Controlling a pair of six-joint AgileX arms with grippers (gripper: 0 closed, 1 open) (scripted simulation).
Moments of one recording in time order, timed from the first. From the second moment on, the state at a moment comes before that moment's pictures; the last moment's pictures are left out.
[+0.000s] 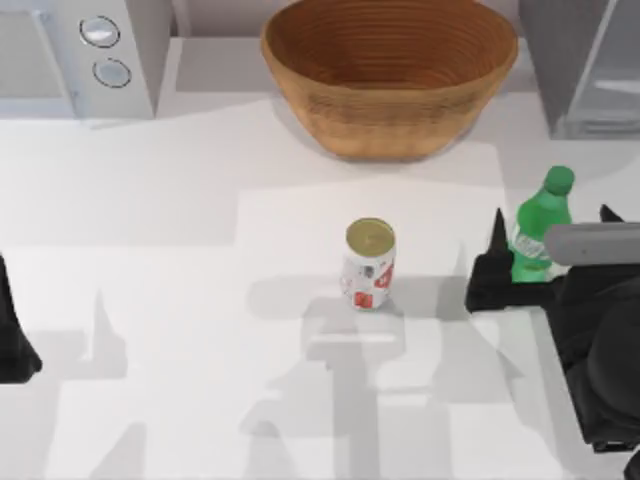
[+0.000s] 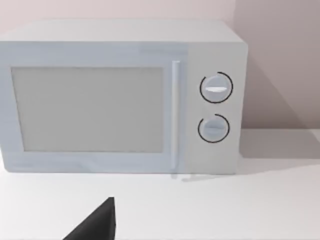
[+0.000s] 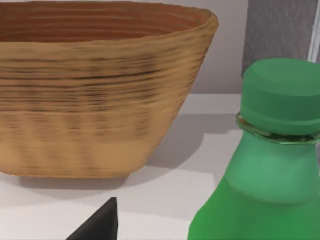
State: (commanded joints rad) left arm 0.00 0.00 0.00 0.00 0.00 0.00; right arm 0.65 1.79 0.25 1.45 0.64 0.07
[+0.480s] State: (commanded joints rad) left arm 0.00 0.00 0.00 0.00 0.00 0.00; right arm 0.63 1.73 0.23 1.40 0.60 0.07
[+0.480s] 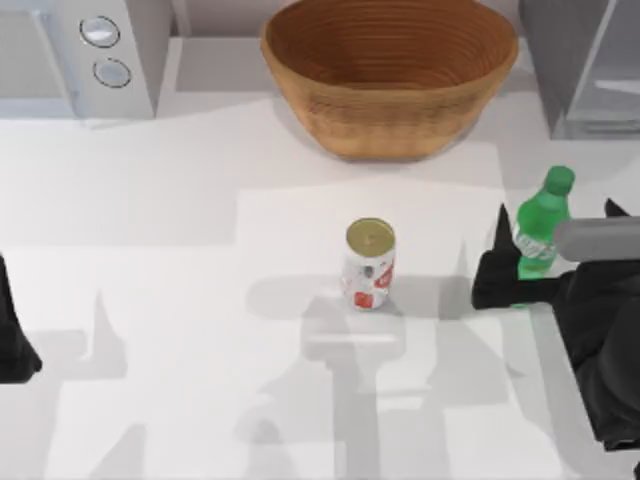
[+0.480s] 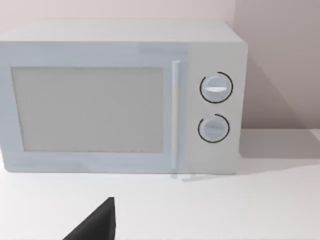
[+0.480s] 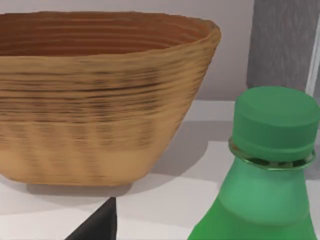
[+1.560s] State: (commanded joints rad) left arm 0.00 0.00 0.00 0.00 0.00 0.00; right arm 0.08 0.21 0.00 0.18 0.05 0.02
